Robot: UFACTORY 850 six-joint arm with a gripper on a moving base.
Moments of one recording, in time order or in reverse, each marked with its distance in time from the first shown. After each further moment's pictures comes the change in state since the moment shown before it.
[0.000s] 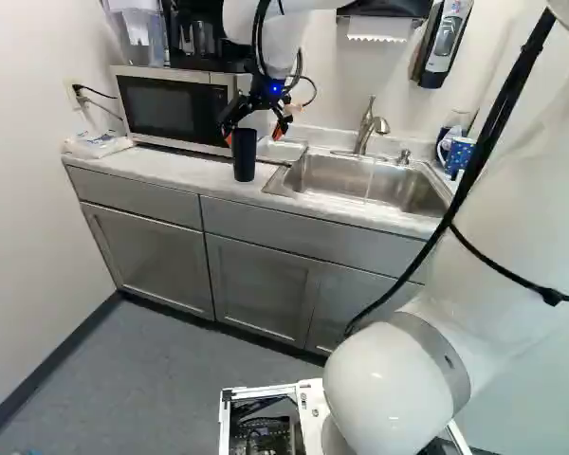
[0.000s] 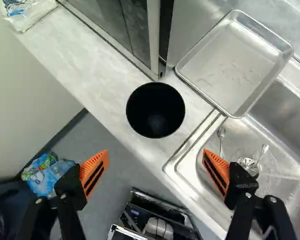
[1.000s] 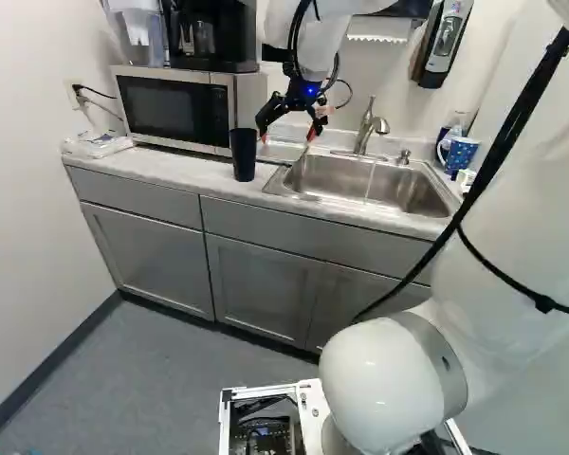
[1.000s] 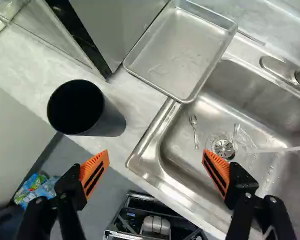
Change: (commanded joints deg) arm -10.4 2.8 2.7 0.0 0.0 0.0
